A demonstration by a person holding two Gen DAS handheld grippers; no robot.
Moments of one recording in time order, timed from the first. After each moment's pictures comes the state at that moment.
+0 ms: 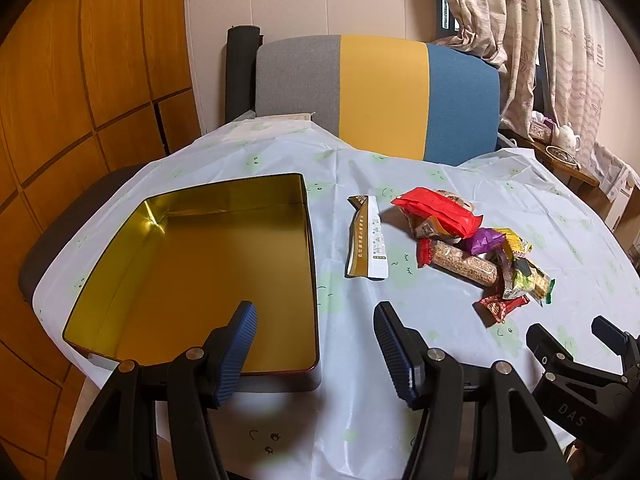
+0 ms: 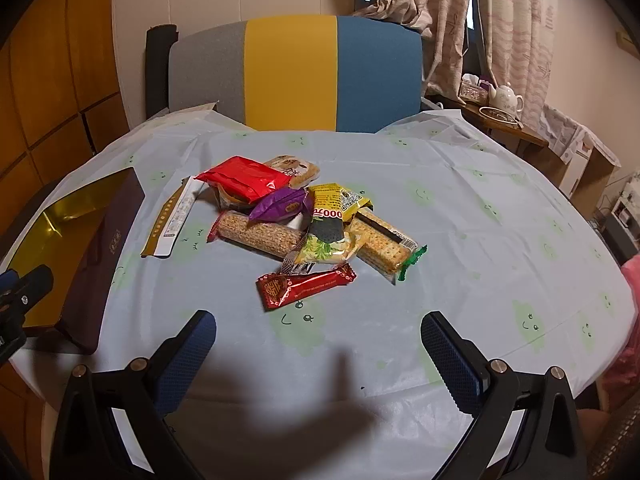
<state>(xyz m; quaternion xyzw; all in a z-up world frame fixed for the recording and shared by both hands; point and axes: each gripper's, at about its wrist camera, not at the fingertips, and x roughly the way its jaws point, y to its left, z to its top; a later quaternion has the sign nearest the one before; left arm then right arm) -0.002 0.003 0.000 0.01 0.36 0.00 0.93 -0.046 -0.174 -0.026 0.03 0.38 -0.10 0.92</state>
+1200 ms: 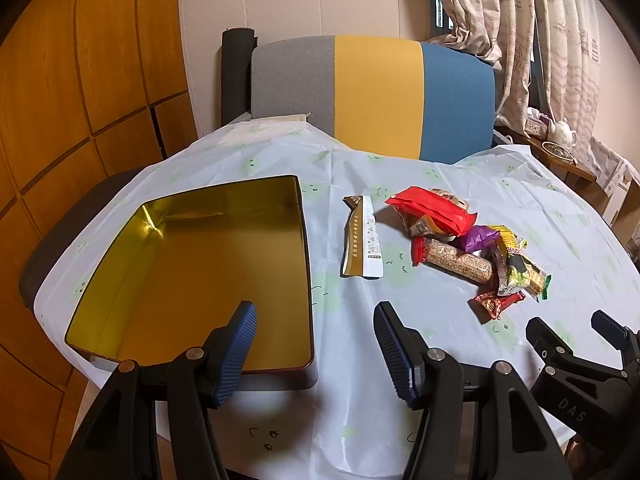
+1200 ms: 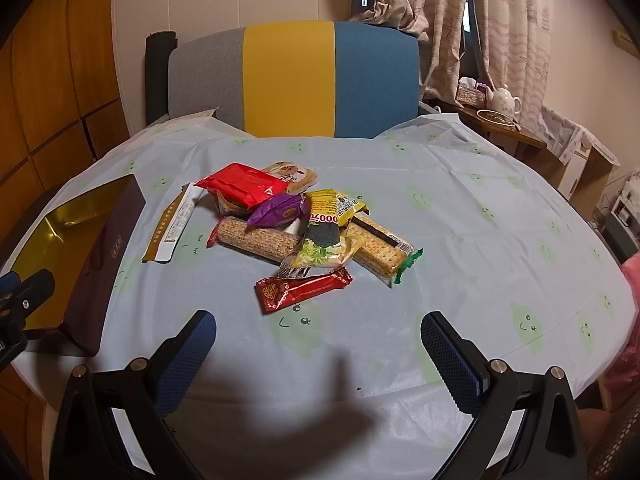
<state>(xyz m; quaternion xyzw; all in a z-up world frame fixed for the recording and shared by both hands) -0.004 0.000 0.005 0.02 0.36 -0.01 0.93 -0.051 -0.177 -0.024 0.04 0.37 -0.10 0.92</state>
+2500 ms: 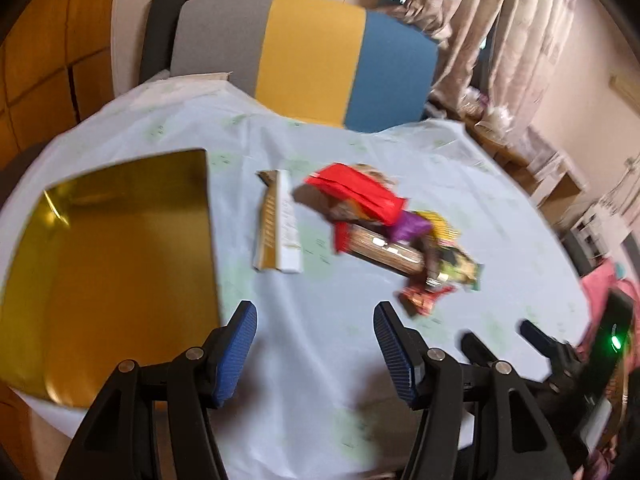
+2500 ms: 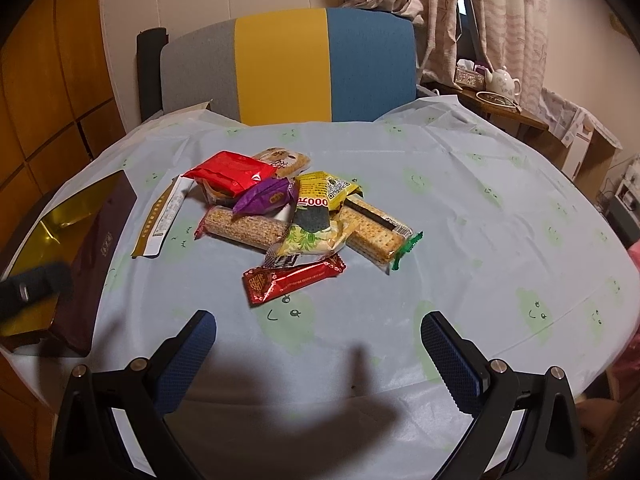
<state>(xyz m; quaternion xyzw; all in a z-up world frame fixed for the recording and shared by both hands) 0.052 -0.010 0.007 -0.02 0.44 -0.16 0.88 -0.044 -0.193 -0.038 0.06 0.39 -0.10 0.91</state>
